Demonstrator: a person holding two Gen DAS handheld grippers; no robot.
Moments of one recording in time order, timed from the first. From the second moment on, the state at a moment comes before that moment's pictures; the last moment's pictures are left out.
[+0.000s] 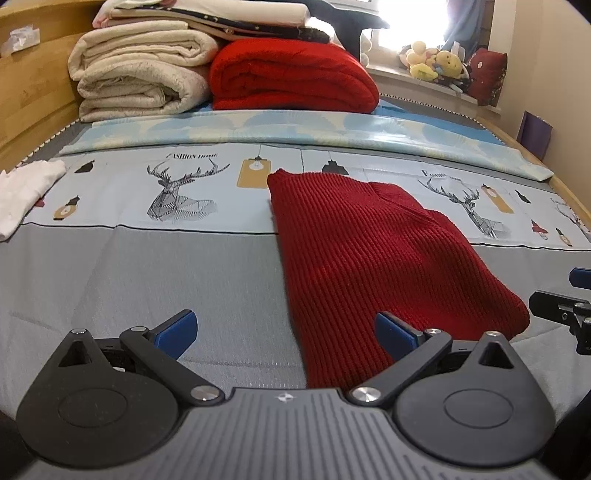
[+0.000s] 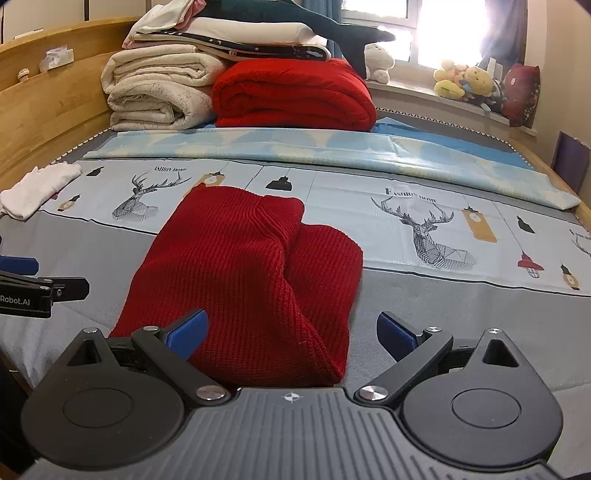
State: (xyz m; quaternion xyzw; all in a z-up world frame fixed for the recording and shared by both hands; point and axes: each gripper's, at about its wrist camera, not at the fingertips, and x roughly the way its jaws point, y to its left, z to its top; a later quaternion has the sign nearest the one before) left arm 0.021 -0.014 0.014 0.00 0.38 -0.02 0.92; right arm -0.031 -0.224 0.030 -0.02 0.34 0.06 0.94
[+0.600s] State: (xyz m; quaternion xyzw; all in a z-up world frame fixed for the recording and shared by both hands) left arm 0.026 -0.013 0.011 -0.02 0.40 -0.01 0.91; right arm -0.030 -0.220 0.030 -0.03 0.34 0.07 0.94
